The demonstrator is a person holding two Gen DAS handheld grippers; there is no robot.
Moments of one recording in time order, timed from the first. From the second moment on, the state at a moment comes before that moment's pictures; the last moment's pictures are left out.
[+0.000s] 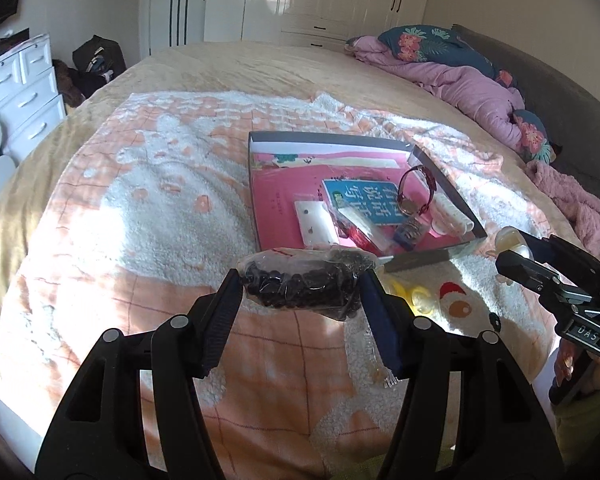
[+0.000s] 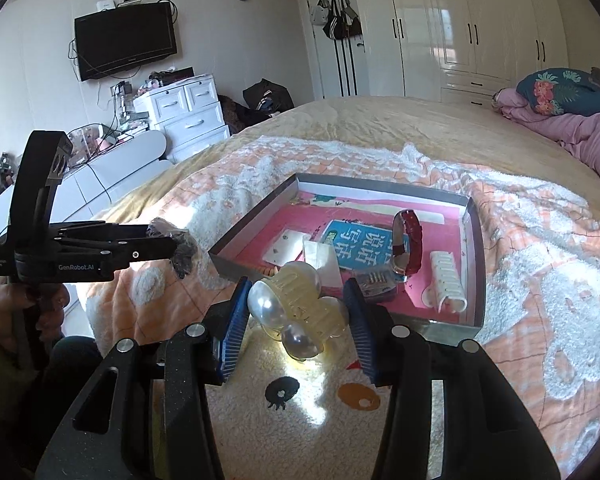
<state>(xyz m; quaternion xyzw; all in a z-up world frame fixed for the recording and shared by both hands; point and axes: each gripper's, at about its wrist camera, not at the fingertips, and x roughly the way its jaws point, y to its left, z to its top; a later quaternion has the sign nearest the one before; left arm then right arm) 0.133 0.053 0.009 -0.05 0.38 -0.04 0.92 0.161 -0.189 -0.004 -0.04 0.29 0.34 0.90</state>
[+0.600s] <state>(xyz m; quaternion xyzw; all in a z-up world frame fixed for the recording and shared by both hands) 0.181 0.037 0.018 -0.03 0.38 -0.05 0.92 0.212 -0.213 0.013 -0.03 0.26 0.27 0.93</state>
